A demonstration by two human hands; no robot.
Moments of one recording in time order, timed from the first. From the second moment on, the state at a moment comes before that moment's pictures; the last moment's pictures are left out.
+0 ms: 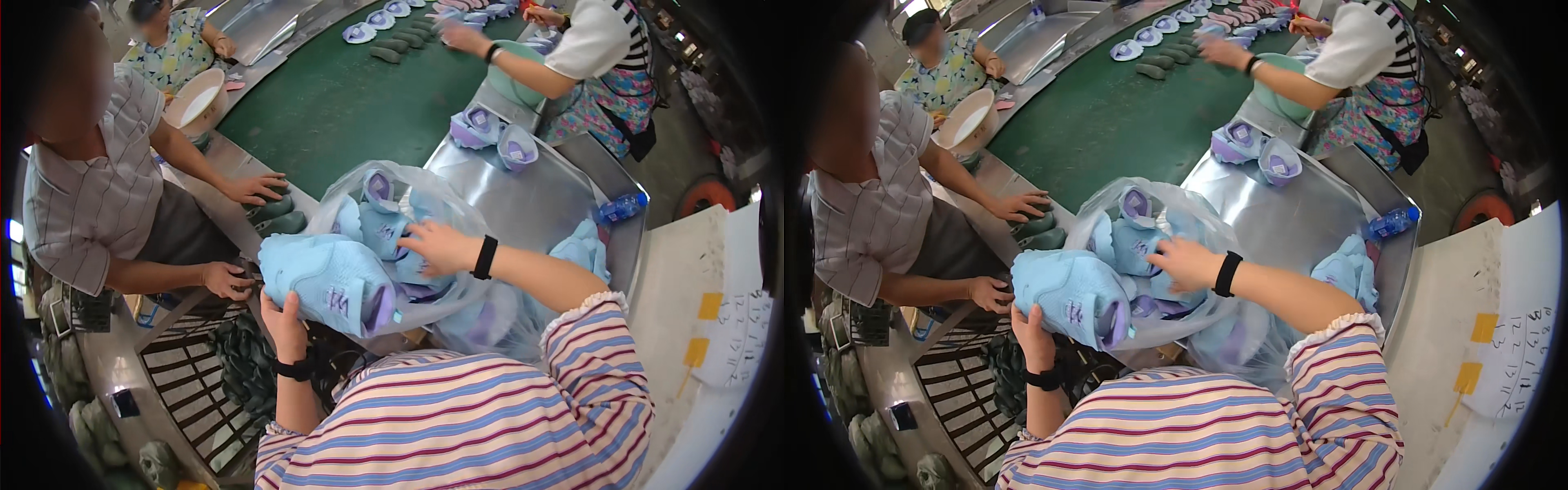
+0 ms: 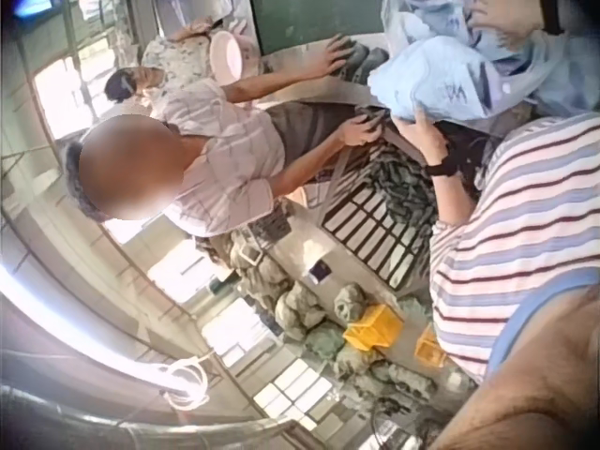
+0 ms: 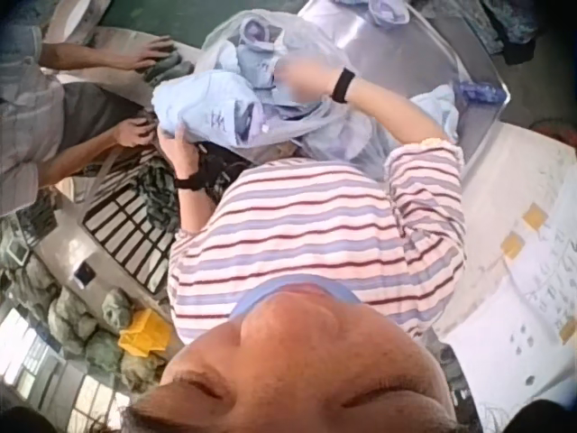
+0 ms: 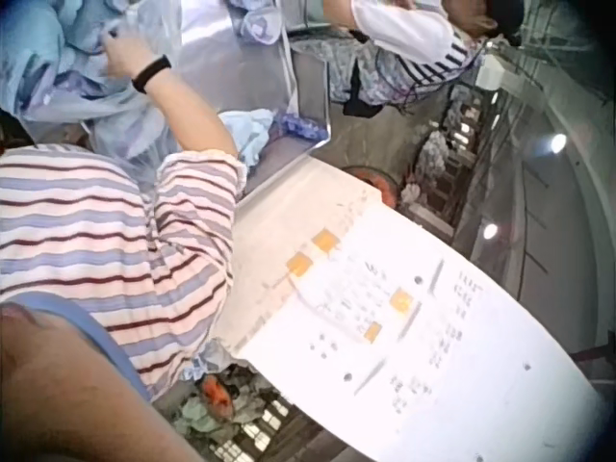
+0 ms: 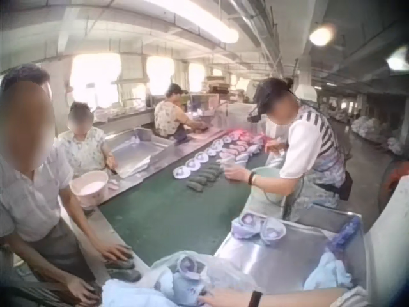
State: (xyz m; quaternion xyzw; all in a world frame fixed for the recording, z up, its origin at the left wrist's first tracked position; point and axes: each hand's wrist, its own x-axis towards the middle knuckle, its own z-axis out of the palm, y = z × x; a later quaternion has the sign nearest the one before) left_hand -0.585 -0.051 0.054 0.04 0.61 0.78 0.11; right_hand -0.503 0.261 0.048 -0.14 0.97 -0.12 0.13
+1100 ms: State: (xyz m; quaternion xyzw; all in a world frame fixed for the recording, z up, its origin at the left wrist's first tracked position) left_hand -0.578 -0.021 0.087 0.22 0.77 0.60 0.03; right_hand -0.451 0.519 0.004 0.43 0.42 -0.80 -0.06
